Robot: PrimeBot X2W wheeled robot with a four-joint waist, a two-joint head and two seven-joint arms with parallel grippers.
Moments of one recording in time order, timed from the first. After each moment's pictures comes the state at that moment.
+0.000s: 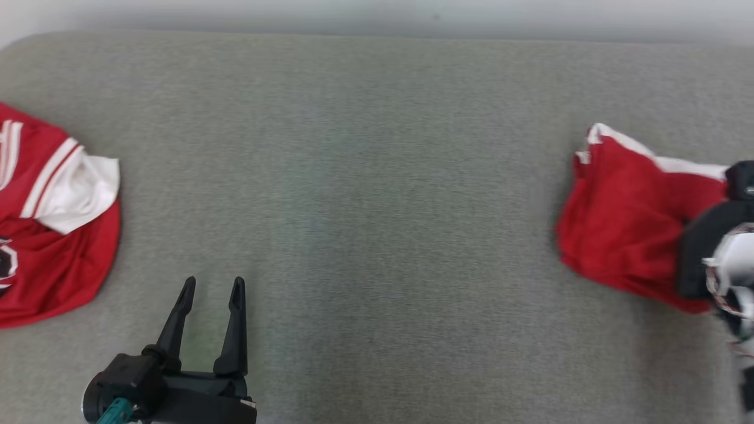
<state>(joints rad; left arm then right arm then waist) -0.12 0.11 -0.10 0.15 -0.32 -0.13 -0.26 -0.48 -0.31 -0.15 0.31 0.08 0.13 0.73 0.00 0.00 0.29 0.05</state>
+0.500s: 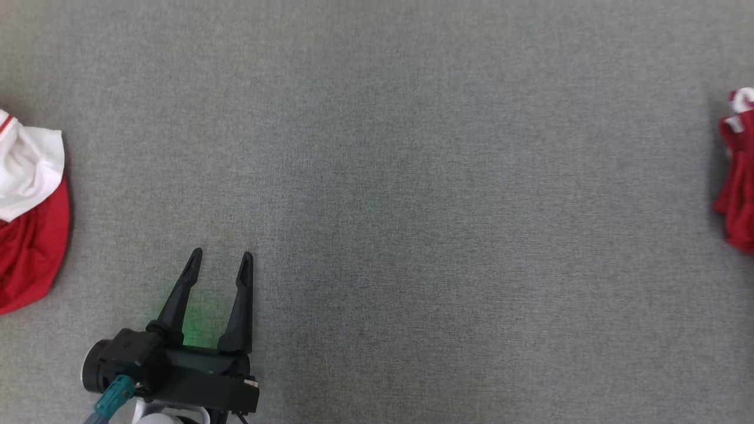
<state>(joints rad) -0.19 0.15 -0.15 0.13 -0.32 -0.13 -0.26 -0.53 -0.72 -0.04 0.47 0.01 0.13 0.52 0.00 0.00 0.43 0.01</state>
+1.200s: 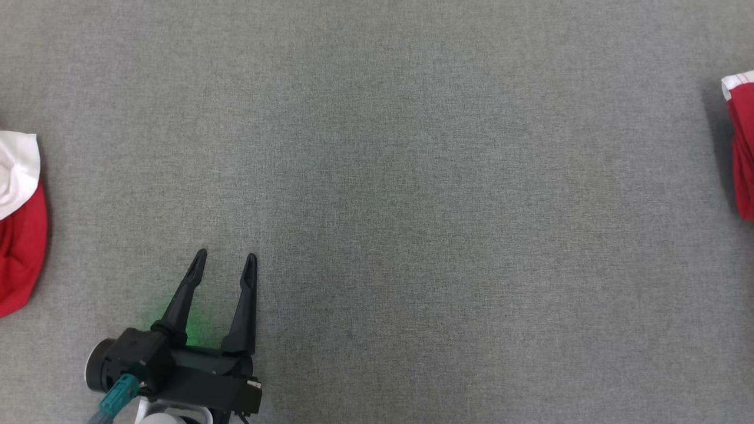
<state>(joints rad) -0.20 0.16 -0.17 0.14 -0.32 -0.13 -0.26 -0.54 -0.75 -0.09 0.39 -0.15 0.13 0.33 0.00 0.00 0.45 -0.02</state>
